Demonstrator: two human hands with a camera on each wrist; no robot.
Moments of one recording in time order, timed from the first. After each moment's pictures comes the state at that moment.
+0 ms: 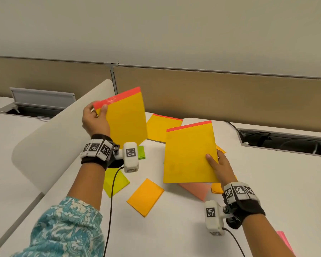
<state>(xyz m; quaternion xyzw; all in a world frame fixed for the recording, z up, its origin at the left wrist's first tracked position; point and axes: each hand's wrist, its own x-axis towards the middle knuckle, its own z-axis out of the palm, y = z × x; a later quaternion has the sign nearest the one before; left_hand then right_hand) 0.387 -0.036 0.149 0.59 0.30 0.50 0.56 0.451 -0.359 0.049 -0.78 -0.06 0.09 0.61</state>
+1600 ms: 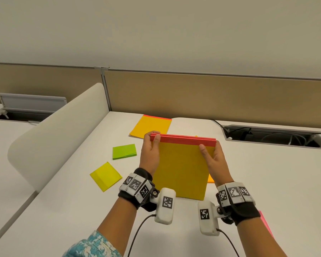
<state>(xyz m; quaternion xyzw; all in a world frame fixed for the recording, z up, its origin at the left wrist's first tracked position) 0.350 -0.204 0.105 0.70 0.11 0.25 0.66 0.392 -0.379 0.088 -0.73 -0.13 -0.01 0.67</state>
